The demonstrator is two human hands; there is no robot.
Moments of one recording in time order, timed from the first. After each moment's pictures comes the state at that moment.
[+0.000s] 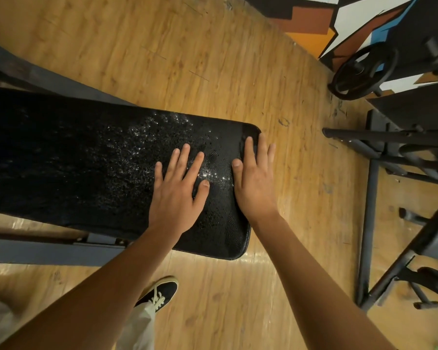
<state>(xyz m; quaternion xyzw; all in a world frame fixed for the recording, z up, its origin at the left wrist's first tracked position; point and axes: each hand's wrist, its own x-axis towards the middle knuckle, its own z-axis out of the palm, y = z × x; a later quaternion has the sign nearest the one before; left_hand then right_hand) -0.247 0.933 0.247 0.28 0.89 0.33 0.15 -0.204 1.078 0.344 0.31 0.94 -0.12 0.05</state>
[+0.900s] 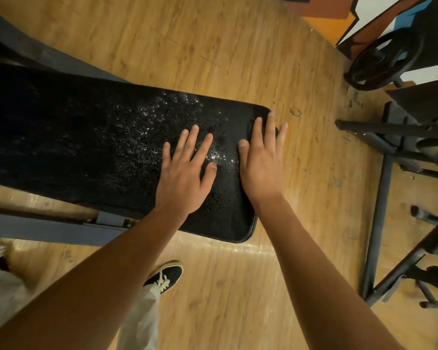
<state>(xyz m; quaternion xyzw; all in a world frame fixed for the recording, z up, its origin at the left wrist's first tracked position) -0.246 0.934 0.246 0.29 0.89 0.33 0.13 -0.205 1.082 0.329 0.30 0.95 -0.05 0.05</state>
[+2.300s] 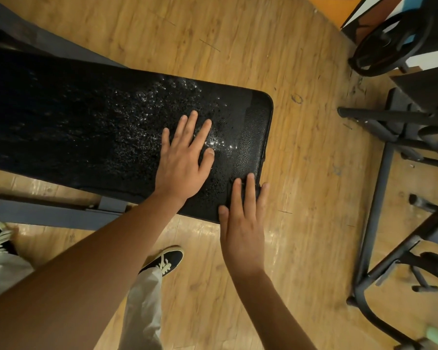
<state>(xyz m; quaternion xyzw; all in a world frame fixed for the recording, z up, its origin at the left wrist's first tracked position) -0.249 0.931 0.249 0.29 0.88 0.36 0.14 -0.083 0.983 0.333 0.30 0.95 -0.02 0.09</state>
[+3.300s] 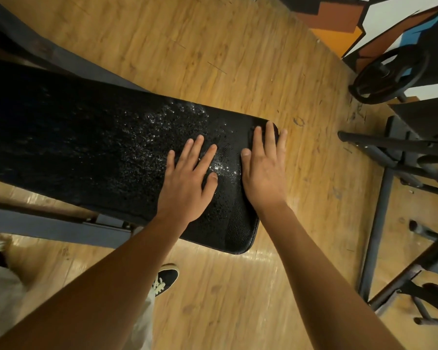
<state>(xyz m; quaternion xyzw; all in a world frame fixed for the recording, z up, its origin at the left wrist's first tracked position) -0.247 0.933 0.246 0.27 0.88 0.35 0.14 -0.217 1.088 0.336 0.27 0.96 -0.03 0.08</state>
